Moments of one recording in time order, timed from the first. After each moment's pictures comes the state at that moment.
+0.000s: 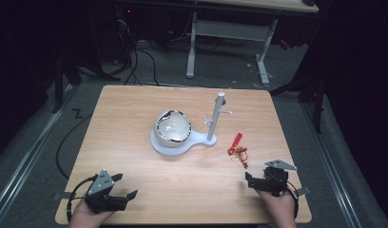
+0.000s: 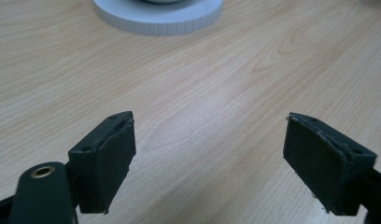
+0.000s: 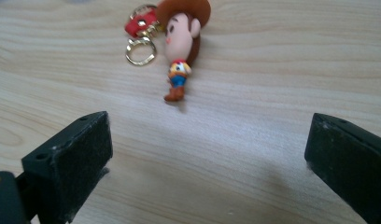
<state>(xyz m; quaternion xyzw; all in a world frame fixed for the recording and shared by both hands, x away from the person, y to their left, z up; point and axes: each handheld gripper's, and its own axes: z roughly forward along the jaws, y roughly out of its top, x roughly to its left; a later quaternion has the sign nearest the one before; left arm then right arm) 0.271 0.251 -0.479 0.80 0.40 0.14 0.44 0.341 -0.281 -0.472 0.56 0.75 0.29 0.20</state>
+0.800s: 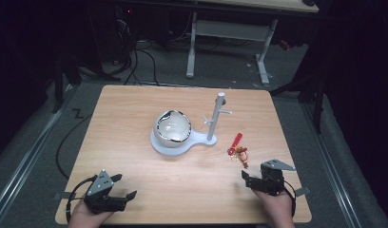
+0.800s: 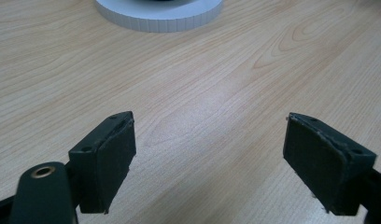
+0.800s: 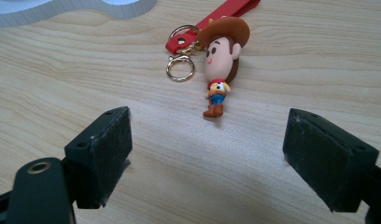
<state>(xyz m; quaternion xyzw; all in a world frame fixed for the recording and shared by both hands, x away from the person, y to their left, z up) 0.270 0.251 -0.481 0.80 0.39 0.14 0.43 0.337 -0.267 -0.463 0.53 0.76 0.32 0.19</state>
